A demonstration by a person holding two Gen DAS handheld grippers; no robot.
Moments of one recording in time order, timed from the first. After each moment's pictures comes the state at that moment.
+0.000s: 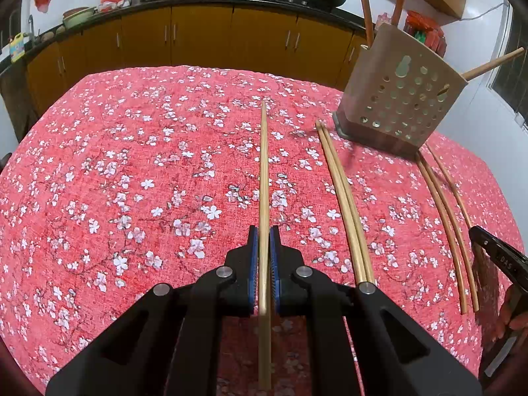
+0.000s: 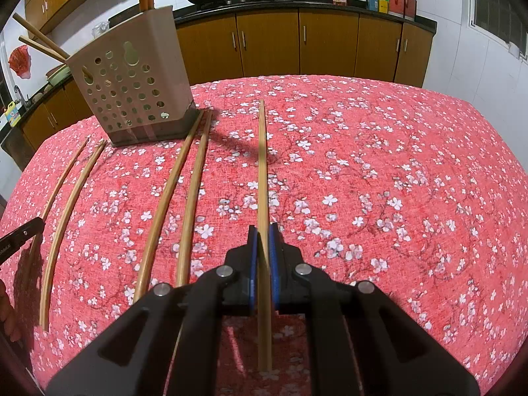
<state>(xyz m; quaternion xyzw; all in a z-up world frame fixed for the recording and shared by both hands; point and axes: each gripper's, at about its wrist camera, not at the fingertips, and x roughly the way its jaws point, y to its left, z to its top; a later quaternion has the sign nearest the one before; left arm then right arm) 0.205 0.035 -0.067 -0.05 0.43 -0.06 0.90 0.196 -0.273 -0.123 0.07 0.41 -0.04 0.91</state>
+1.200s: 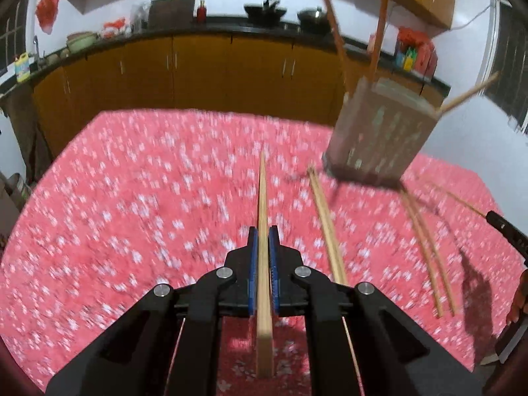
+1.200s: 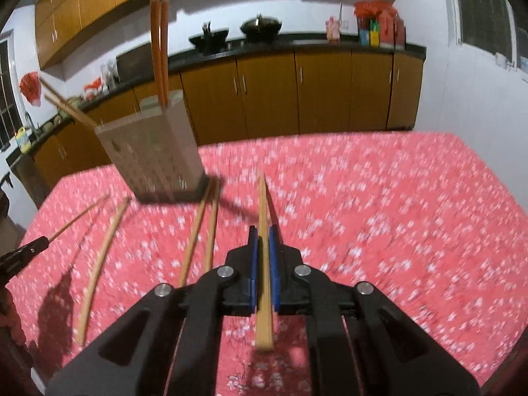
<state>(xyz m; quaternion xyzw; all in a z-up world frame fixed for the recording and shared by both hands) 0.182 0.042 -0.007 -0.04 0.37 -0.06 0.93 0.162 -0.287 -0.048 0.08 0.31 -0.04 0.95</state>
